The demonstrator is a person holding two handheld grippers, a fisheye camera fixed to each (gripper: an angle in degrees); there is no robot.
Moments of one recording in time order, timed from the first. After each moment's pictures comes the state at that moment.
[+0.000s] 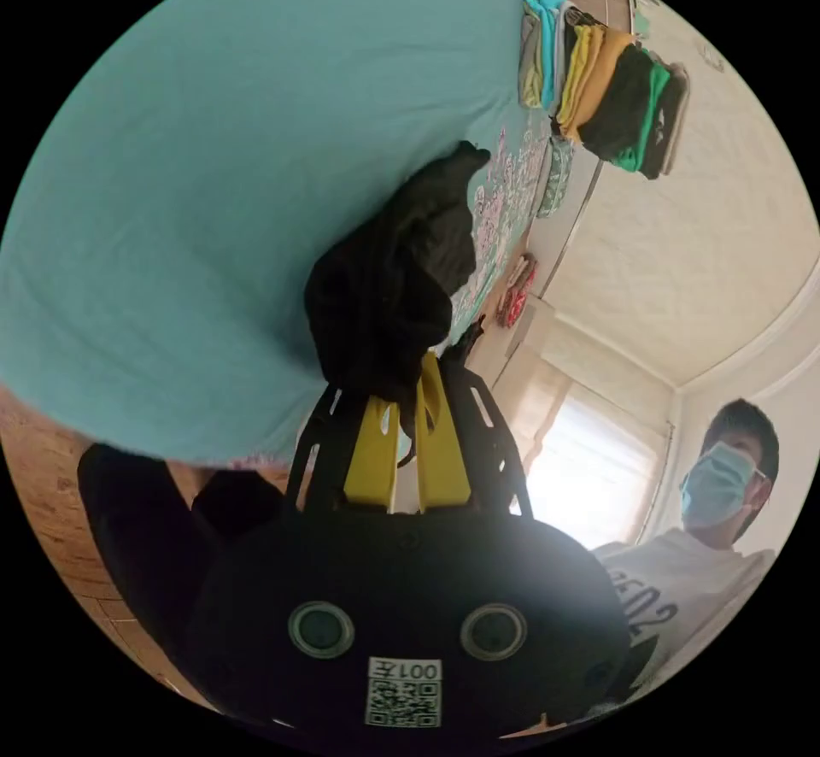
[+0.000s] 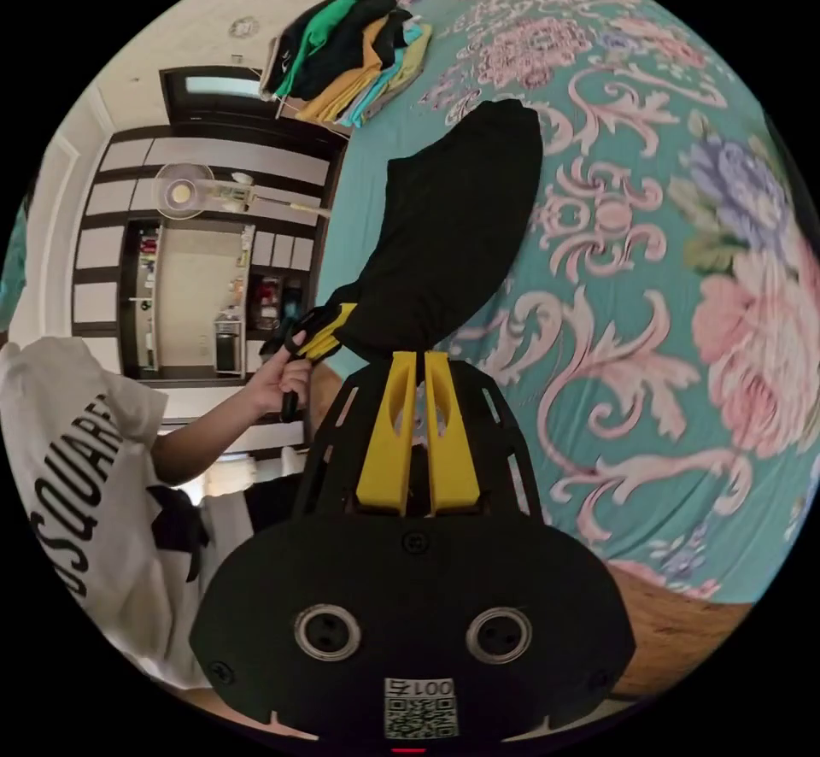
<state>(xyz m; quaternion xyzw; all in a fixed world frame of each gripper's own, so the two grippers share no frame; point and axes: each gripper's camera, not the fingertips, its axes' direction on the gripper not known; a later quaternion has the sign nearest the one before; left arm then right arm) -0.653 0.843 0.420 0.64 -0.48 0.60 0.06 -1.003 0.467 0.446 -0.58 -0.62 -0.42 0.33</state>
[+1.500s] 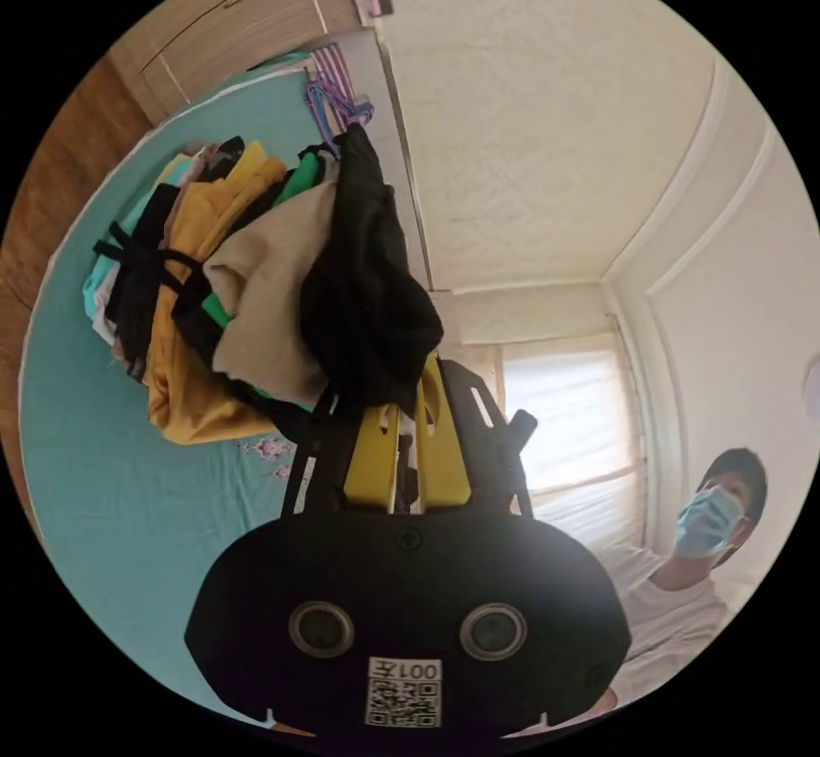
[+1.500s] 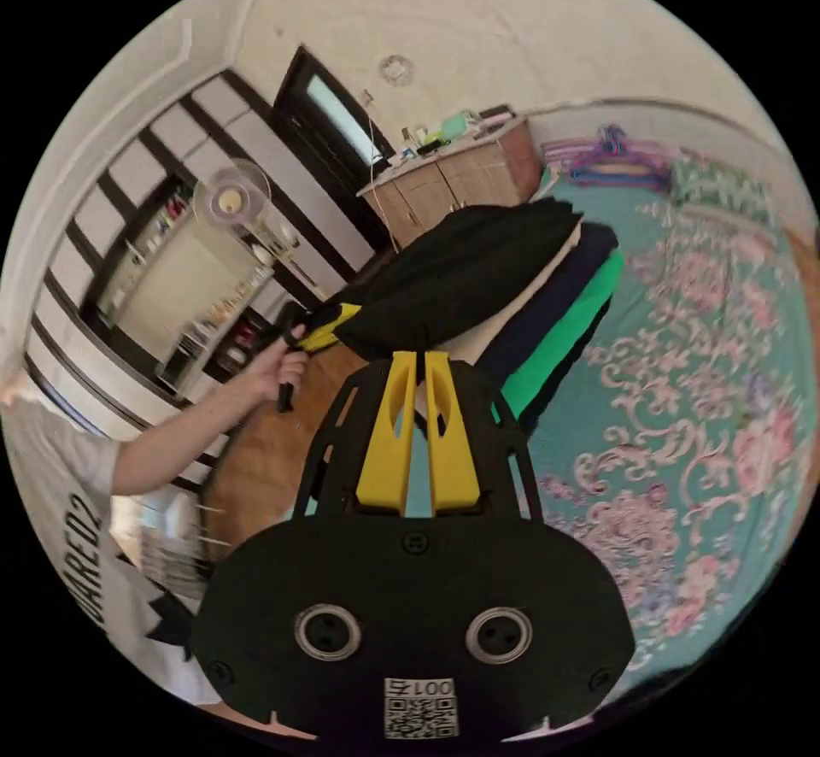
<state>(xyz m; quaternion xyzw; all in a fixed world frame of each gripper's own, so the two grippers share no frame) -0.745 0.888 1.041 0.41 -0.65 0.63 -0.06 -1.273 0.264 0.089 -0.31 -0.77 -0.43 0.36</state>
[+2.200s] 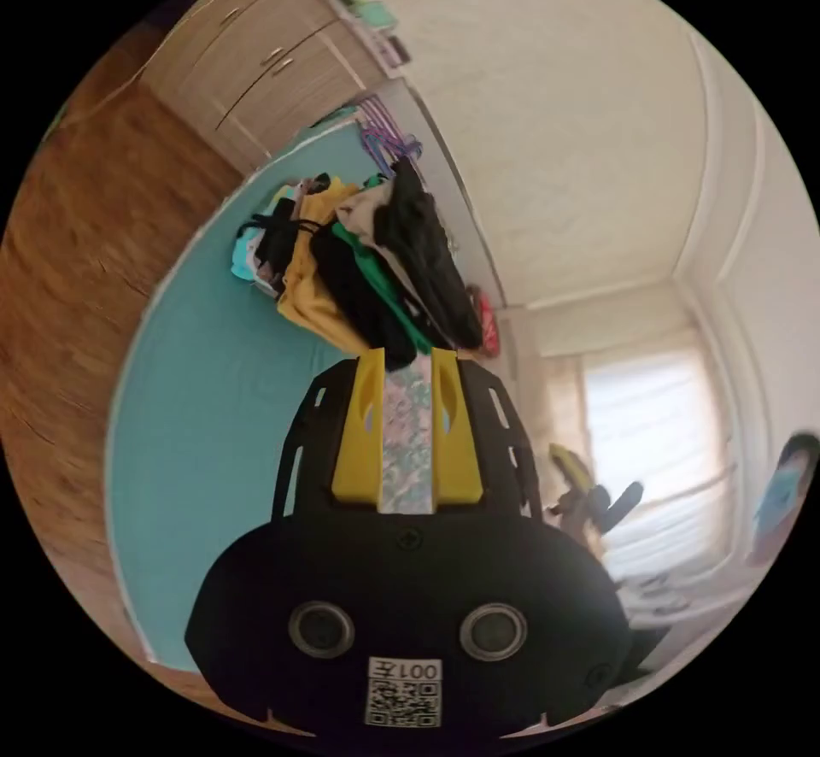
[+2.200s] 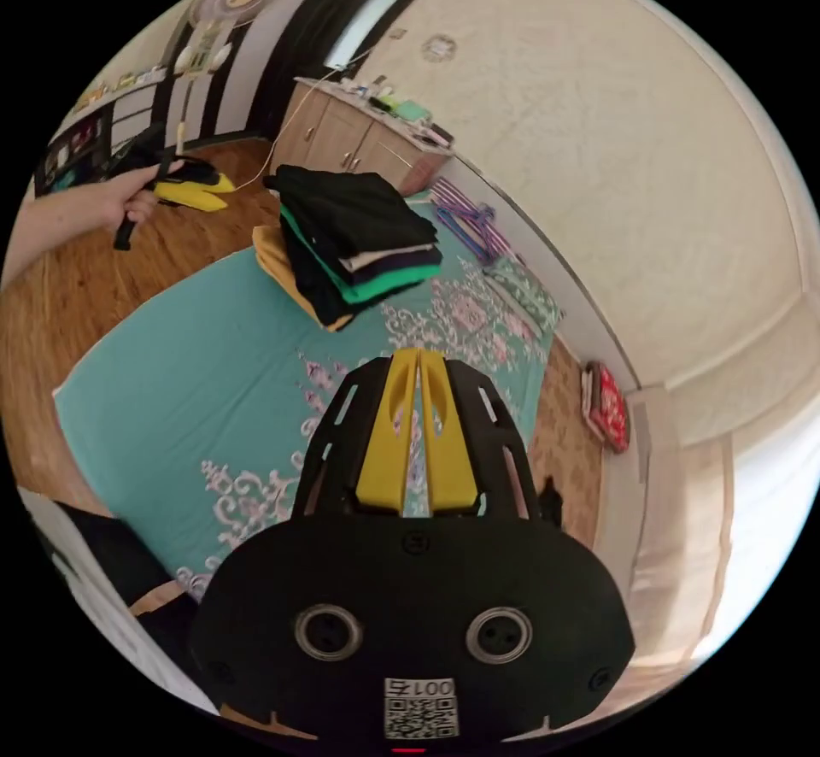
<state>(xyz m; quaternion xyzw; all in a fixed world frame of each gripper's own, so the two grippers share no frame) -0.940 0.733 0.968 0.50 -0.60 0.59 -0.21 -0.930 0.219 0.040 0.07 -0.53 -0.65 0.55</state>
